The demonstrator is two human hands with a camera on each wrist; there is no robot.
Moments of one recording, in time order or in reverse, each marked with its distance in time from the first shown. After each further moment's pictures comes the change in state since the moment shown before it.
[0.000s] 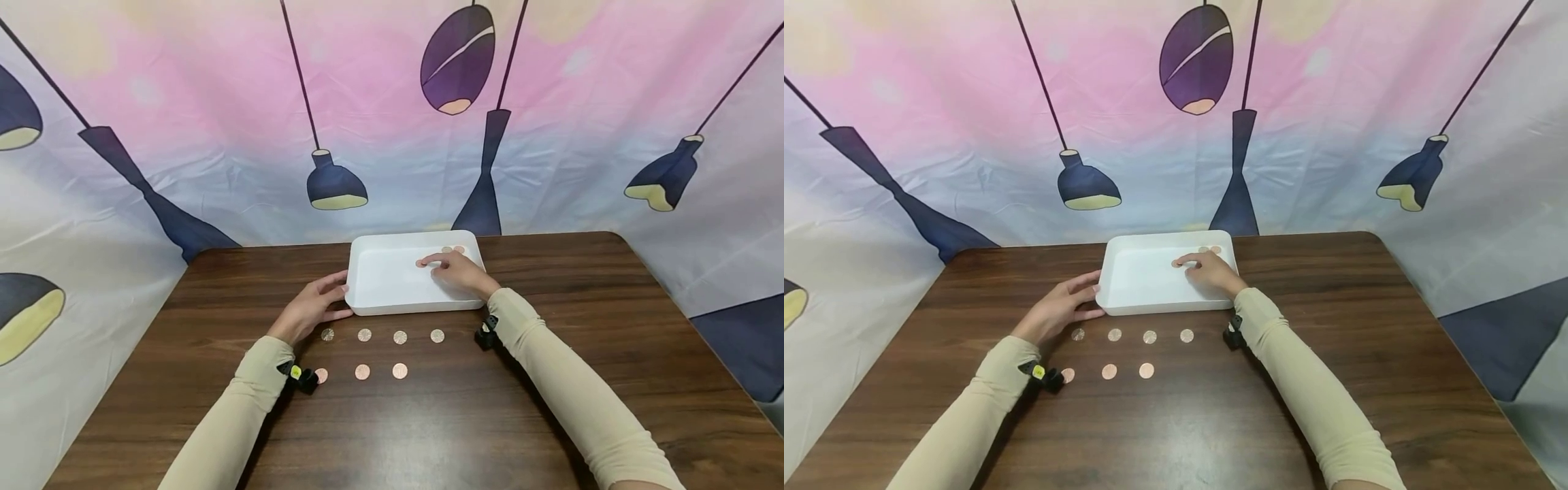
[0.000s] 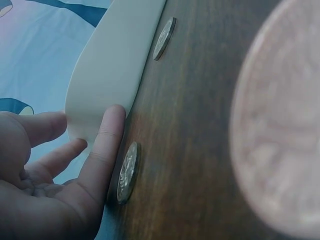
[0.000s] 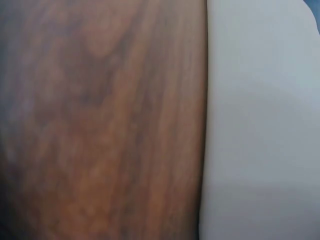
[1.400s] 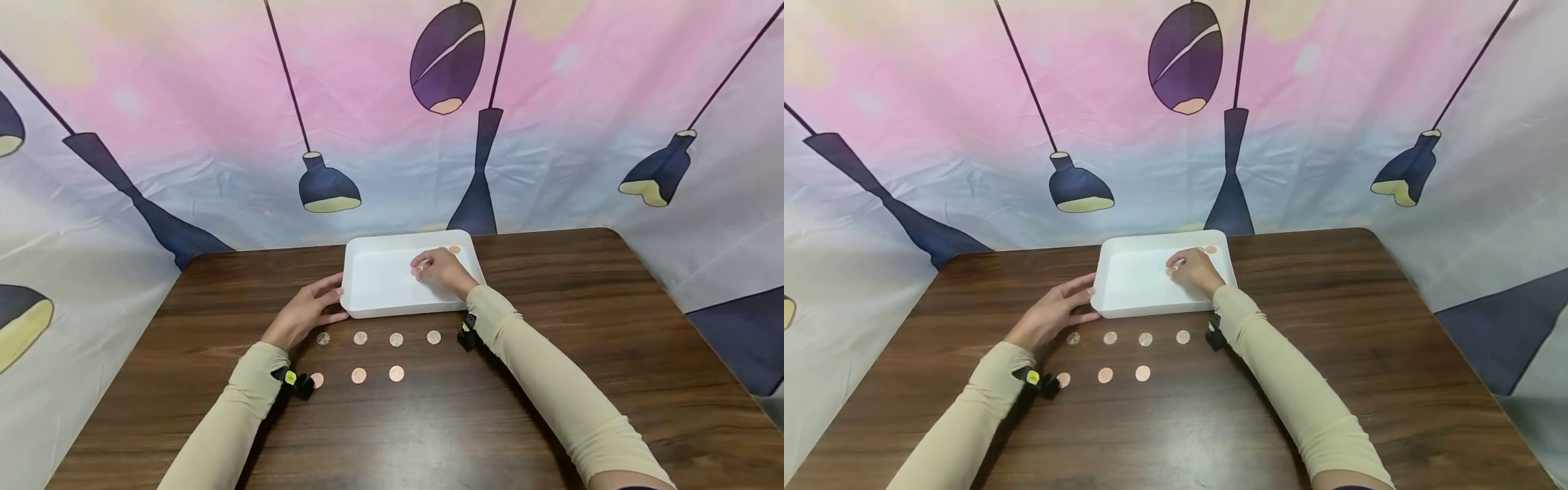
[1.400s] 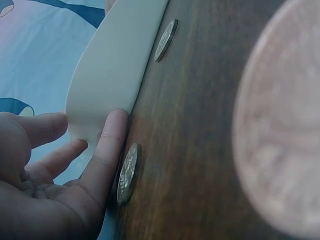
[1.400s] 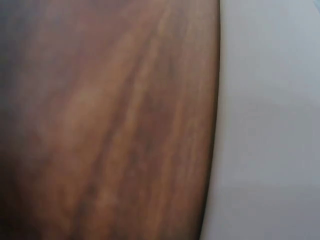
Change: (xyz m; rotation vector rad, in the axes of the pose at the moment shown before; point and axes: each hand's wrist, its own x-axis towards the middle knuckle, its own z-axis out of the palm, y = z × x) left_hand 0.003 -0.006 -0.003 0.005 -0.020 0.019; right_hand 0.014 -0.017 0.018 0.092 0.104 0.170
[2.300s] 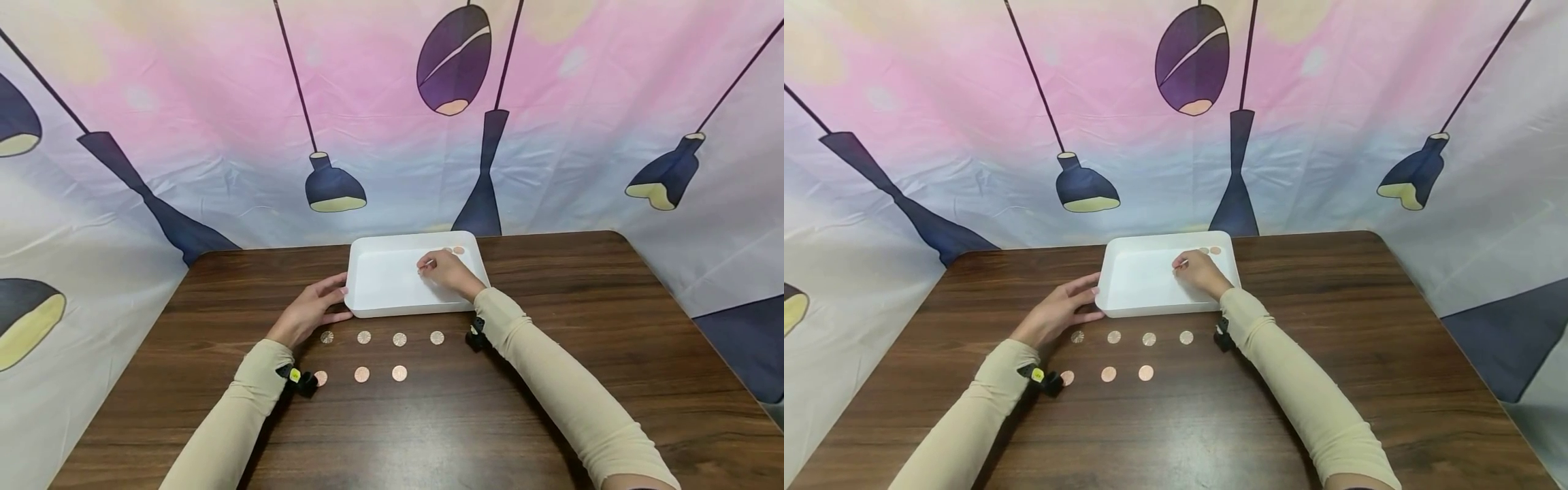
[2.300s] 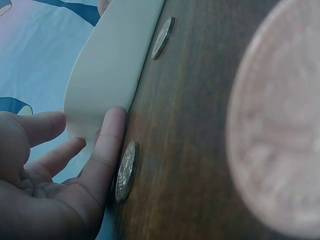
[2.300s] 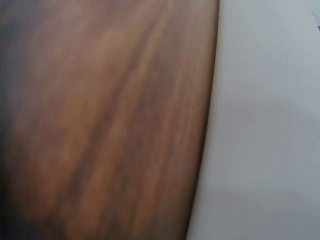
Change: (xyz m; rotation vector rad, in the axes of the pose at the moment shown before) left_hand -0.002 0.003 0.001 0.003 0.005 -0.008; right_hand -0.002 -0.004 -0.001 -0.119 -0.029 -0.104
